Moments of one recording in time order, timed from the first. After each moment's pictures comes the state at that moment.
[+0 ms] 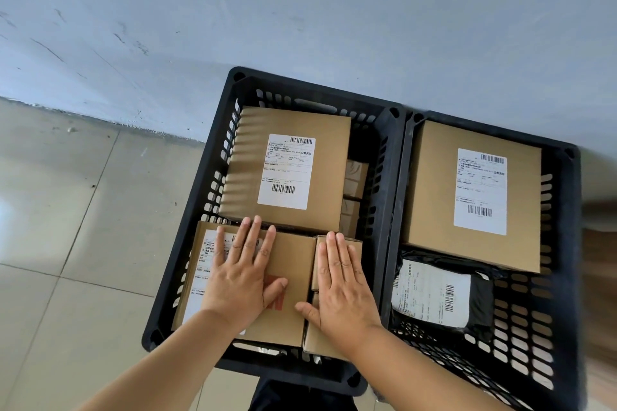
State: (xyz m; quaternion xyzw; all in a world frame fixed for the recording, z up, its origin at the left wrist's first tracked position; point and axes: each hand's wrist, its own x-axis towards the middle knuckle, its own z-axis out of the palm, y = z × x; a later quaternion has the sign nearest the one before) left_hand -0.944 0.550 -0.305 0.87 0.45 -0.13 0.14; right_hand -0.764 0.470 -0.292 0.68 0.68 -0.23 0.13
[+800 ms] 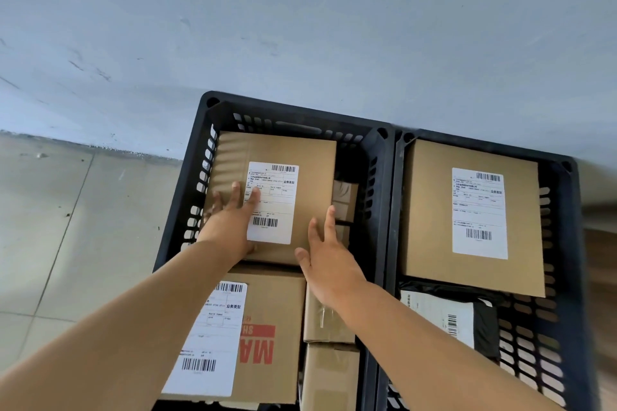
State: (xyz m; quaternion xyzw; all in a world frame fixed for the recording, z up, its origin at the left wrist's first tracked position) left_hand -0.887 0.697 -0.316 0.75 0.52 -0.29 0.29; right_hand -0.735 0.588 -0.288 0.74 0.52 -0.42 0.08
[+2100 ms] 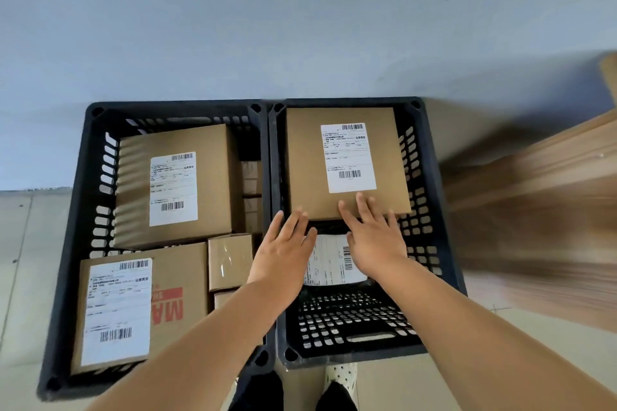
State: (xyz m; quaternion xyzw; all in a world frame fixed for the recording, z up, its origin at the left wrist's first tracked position) left_hand -0.724 0.491 -0.253 0.94 0.25 -0.20 0.12; right_hand -0.560 0.419 -0.244 0.80 0.49 -0.30 0.17
